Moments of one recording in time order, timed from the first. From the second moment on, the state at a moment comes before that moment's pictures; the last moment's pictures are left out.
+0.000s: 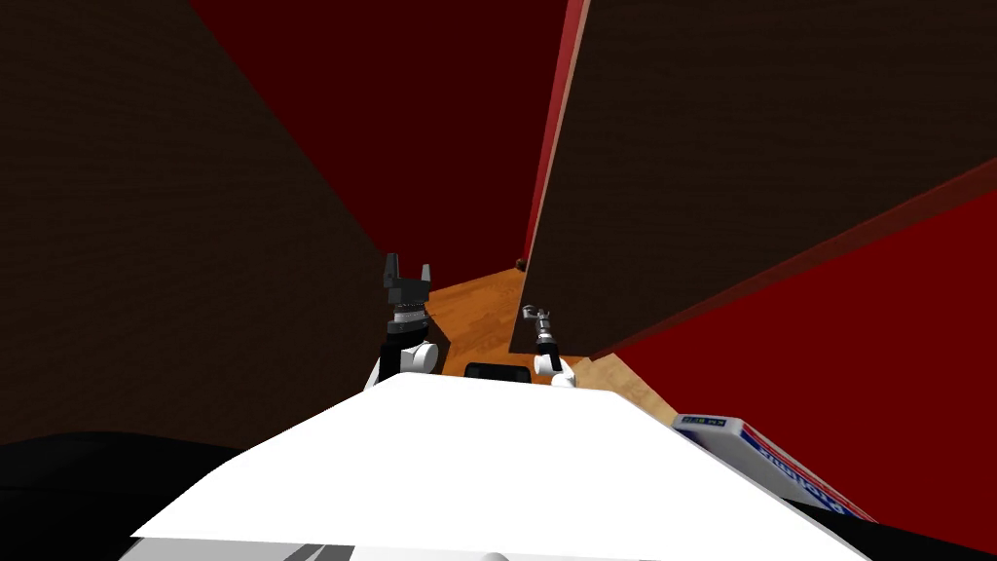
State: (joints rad) arm -0.09 0.00 -0.02 -0.72 -0.06 -0.76 0.05
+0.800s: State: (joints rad) arm -0.07 -0.04 -0.06 -0.75 -0.08 -0.75 0.09
